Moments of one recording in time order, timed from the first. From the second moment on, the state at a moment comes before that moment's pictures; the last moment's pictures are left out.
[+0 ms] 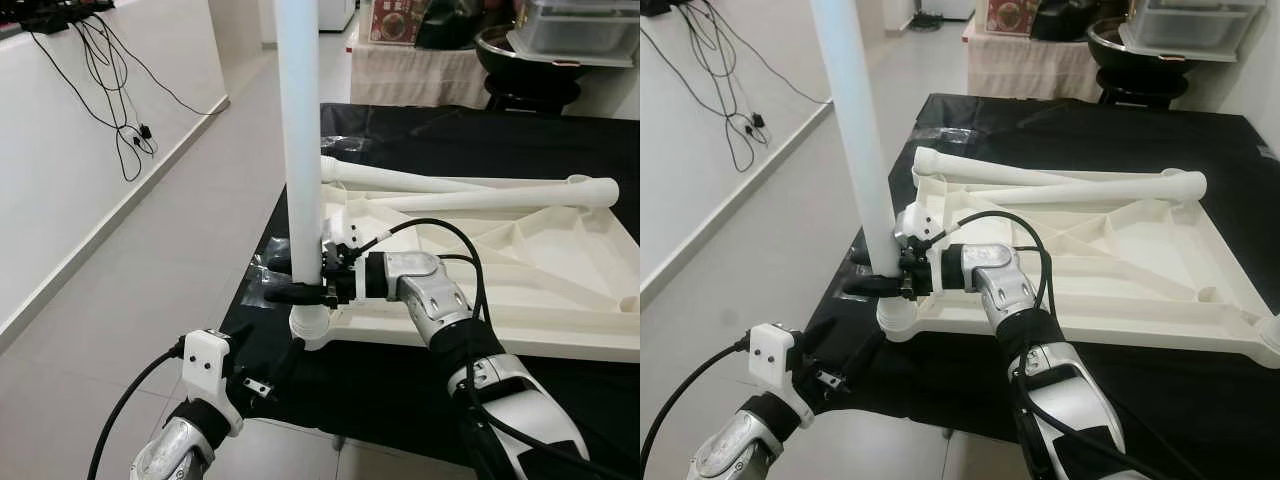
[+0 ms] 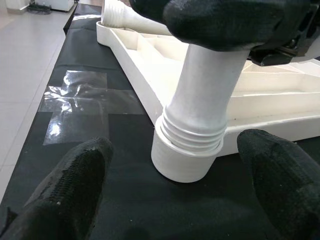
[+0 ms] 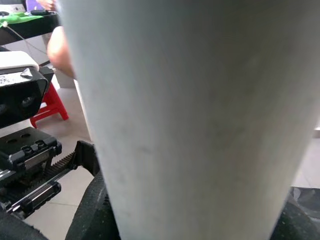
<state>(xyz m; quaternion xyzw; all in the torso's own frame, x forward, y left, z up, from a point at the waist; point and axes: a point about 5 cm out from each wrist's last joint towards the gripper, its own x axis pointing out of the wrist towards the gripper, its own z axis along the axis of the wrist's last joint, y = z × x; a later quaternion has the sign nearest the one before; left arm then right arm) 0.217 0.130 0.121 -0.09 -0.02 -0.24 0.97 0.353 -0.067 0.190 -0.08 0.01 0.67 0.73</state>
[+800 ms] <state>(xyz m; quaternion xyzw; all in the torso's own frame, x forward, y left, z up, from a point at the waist) 0.217 0.130 0.127 -0.09 -0.03 -0.24 0.97 0.353 -0.058 0.171 -0.04 -0.04 0.32 0.95</state>
